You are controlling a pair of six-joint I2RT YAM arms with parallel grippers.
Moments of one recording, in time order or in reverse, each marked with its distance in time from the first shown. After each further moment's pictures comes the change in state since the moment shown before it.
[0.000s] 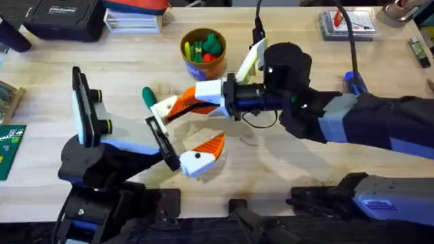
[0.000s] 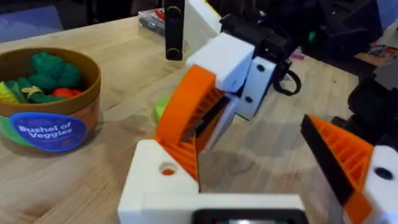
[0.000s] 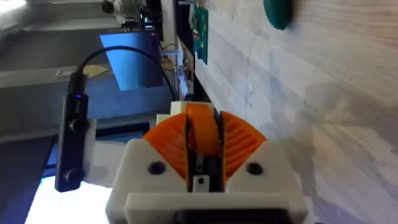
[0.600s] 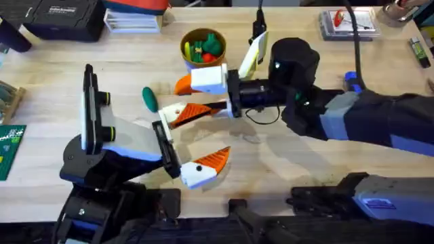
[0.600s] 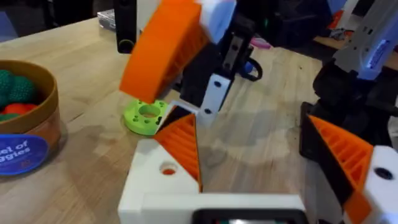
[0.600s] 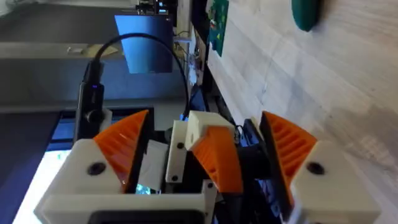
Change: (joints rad) left arm -0.018 -0.001 0.000 -0.001 0.116 0.033; right arm -0.039 0.003 0.000 0.079 -0.109 -0.027
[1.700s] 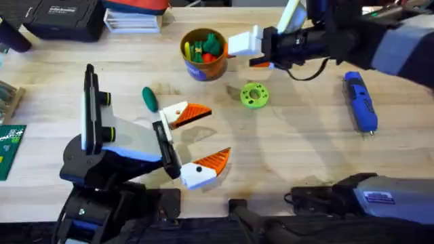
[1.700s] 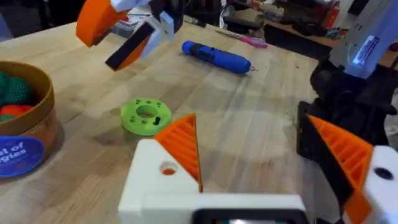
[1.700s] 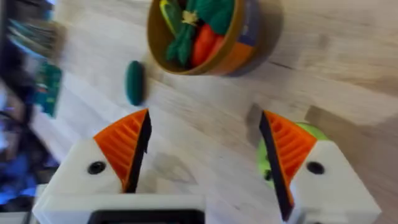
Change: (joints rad) left arm 0.000 0.000 0.000 0.000 0.011 0.000; right arm -0.324 -0.016 0.441 -1.034 0.312 -0.849
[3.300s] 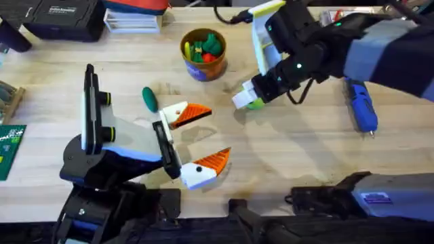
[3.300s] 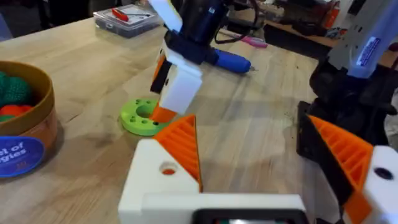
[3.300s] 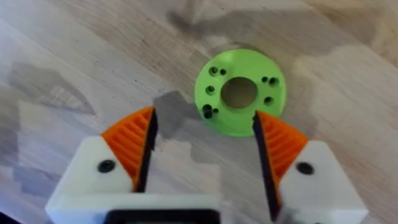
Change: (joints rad) left arm 0.000 0.000 0.000 0.000 0.000 0.000; right arm 0.166 0.059 0.016 -0.367 0.408 -0.433
